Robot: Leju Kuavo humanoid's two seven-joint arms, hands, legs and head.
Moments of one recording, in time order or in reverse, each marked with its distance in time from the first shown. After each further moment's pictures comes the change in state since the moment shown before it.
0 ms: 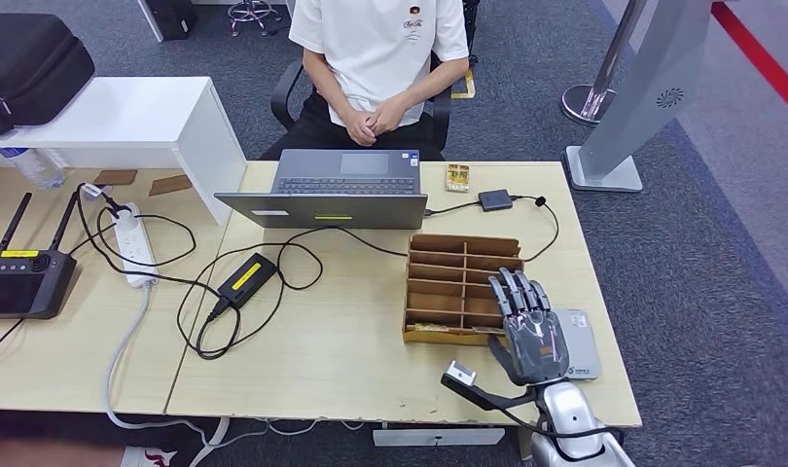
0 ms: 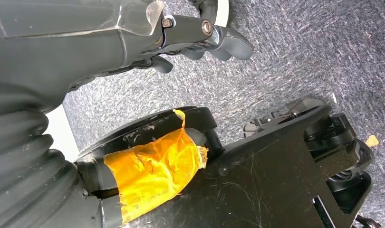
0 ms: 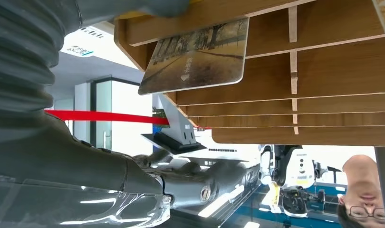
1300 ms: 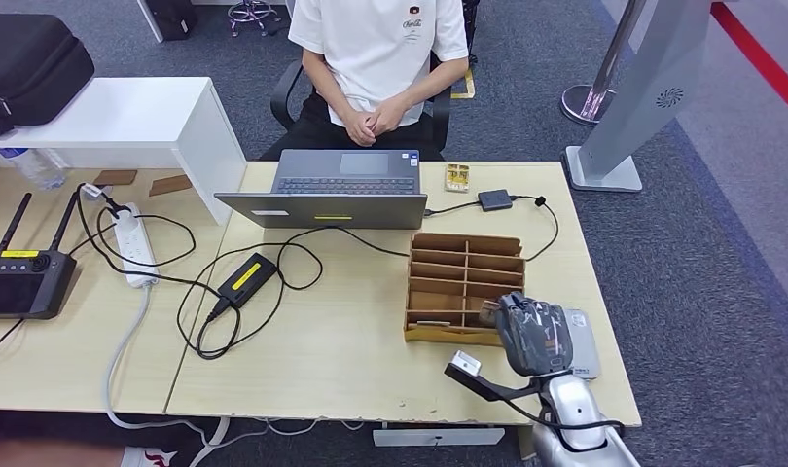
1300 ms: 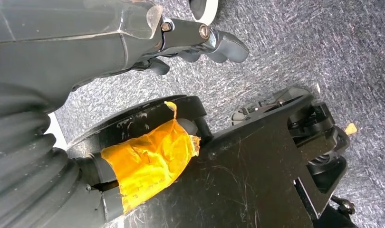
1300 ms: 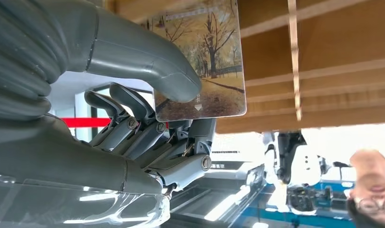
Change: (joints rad) left arm 0.001 0.000 0.001 0.000 0.058 -0.060 -0.074; right arm -0.032 0.003 -0.024 0.004 -0.074 -0.004 -0.024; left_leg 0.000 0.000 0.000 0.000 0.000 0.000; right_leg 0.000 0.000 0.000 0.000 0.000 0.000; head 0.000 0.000
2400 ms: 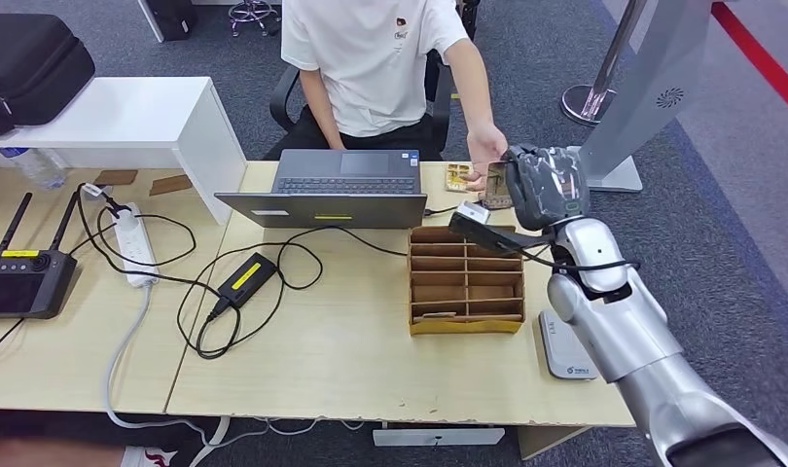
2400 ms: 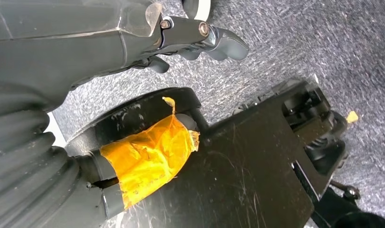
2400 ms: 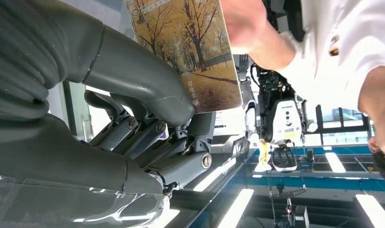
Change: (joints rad) left arm -0.013 -0.001 -0.001 0.000 -0.064 -0.045 0.027; right arm -0.547 -0.104 0.216 0.022 -0.244 0.307 0.088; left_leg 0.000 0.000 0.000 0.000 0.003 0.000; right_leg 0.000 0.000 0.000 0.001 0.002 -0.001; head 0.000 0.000
